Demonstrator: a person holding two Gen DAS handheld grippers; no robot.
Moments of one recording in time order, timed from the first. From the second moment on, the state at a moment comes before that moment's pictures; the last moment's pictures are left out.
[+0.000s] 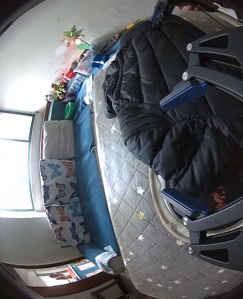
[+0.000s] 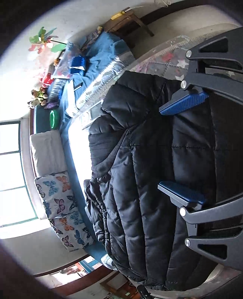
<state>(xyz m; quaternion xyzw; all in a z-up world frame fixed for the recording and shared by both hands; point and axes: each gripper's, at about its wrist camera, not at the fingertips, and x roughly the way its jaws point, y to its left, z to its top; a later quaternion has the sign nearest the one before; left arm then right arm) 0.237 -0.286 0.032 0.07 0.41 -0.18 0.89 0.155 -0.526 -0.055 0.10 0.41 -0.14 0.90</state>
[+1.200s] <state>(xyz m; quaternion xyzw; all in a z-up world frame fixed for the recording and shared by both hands) -0.015 -0.184 0.080 0.07 0.33 -0.19 0.92 0.014 -0.343 -0.015 0.08 0.34 -0.12 0.93</state>
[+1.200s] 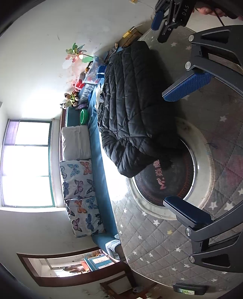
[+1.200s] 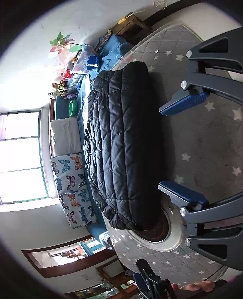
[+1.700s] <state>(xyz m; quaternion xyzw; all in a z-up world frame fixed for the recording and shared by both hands) -0.031 -0.175 0.083 0.08 0.32 -0.18 0.93 0.005 -0.317 -0.010 0.04 0.33 -0.12 0.93</state>
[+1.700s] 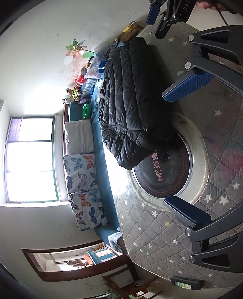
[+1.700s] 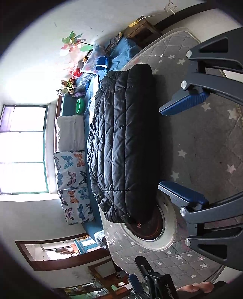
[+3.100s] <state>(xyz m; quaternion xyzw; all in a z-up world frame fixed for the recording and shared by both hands) -0.033 -0.185 0.066 0.12 0.32 -0.19 0.92 0.006 -0.310 -0.009 0.04 0.33 -0.11 0.93</state>
